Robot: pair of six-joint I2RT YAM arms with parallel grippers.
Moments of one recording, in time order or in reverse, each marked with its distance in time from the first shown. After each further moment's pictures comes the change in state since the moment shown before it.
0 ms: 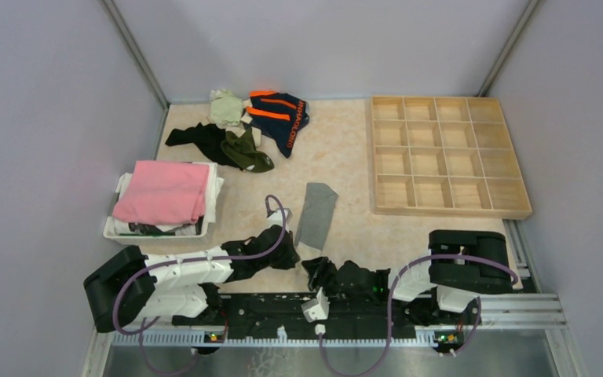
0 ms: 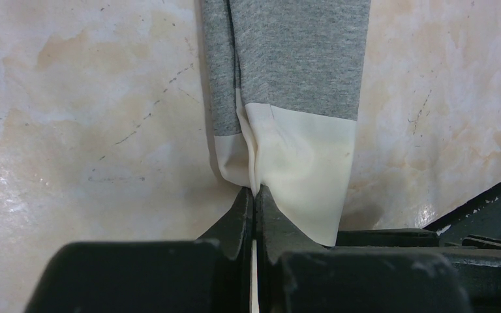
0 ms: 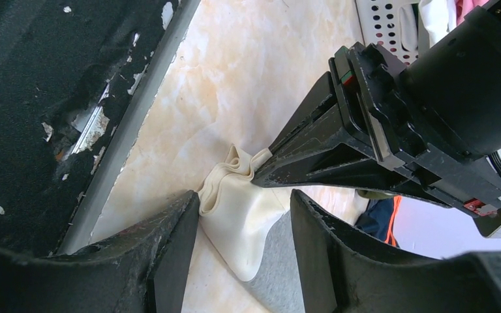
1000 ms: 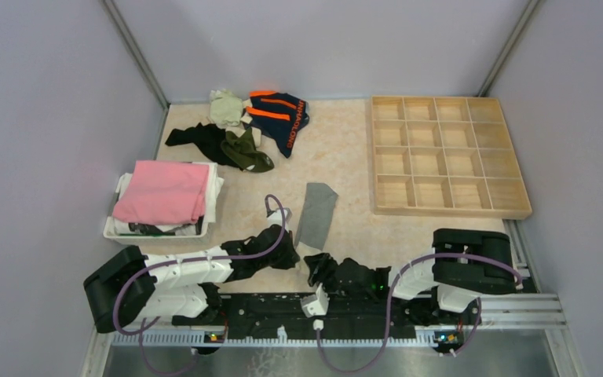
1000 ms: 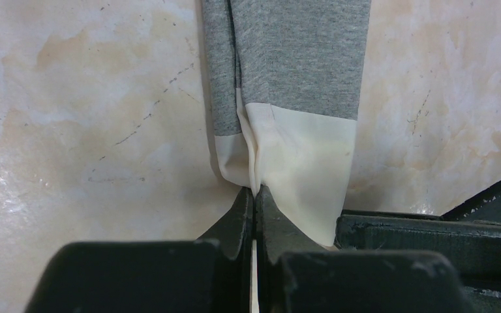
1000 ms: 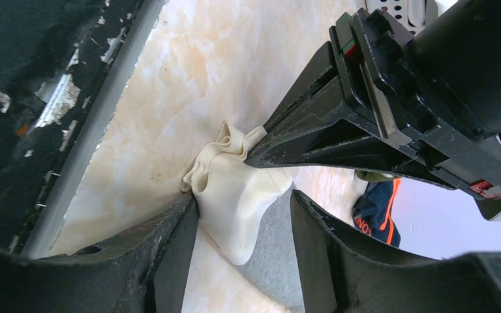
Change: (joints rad) left arm 0.008 0.000 -0.001 0.001 0.011 0.000; right arm -0.021 -0.030 0.009 -0.073 0.040 -0.011
